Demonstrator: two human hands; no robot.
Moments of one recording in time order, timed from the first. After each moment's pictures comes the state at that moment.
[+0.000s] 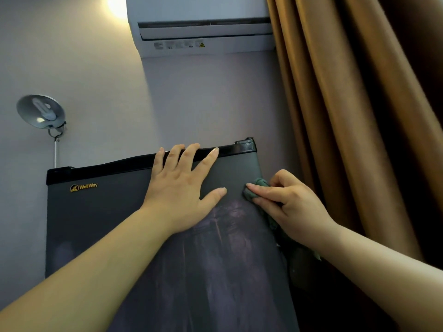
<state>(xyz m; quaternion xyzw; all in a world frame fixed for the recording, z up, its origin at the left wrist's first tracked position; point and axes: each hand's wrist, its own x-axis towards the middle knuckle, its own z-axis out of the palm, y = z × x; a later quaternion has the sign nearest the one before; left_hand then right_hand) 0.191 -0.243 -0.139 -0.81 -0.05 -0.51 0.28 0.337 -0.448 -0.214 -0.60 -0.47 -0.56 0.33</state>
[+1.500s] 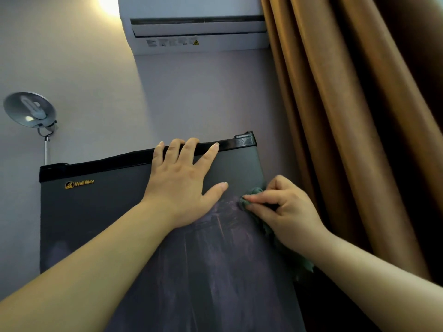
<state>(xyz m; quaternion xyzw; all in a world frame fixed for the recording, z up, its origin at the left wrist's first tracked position) 0.192 -0.243 -0.137 -0.80 -0.05 -0.50 0.31 0.319 -0.425 -0.230 -0.58 -0.45 -0.50 0.46</state>
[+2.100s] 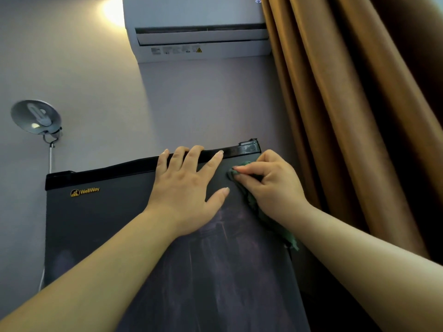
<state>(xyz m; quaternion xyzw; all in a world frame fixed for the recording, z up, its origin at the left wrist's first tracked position) 0.190 -0.241 -0.136 -0.81 -0.04 -0.51 0.30 0.312 -0.404 -0.168 -0.56 -0.41 -0.55 0.47</state>
